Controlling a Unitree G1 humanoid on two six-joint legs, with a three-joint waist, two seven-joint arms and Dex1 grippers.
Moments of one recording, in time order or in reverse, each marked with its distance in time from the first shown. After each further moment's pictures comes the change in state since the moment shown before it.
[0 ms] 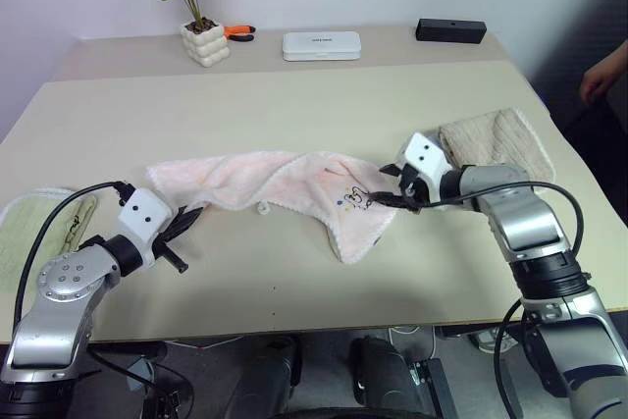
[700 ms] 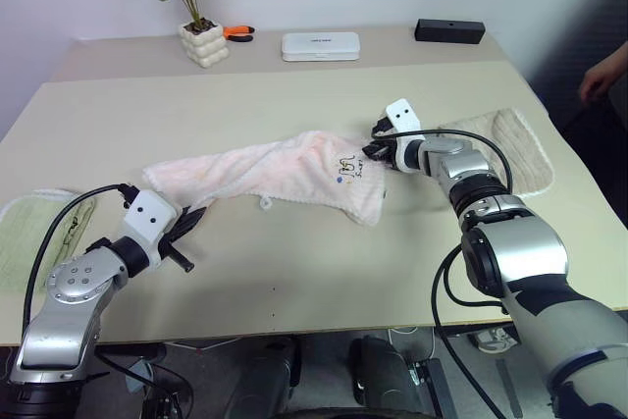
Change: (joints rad) left arm 0.005 -0.033 -0.021 0.000 -0.001 -0.008 0.051; right arm -0.539 0.248 -0.021 1.172 -0.118 -0.413 -0.266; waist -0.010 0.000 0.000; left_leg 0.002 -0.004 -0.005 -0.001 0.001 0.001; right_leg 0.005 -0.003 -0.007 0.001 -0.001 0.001
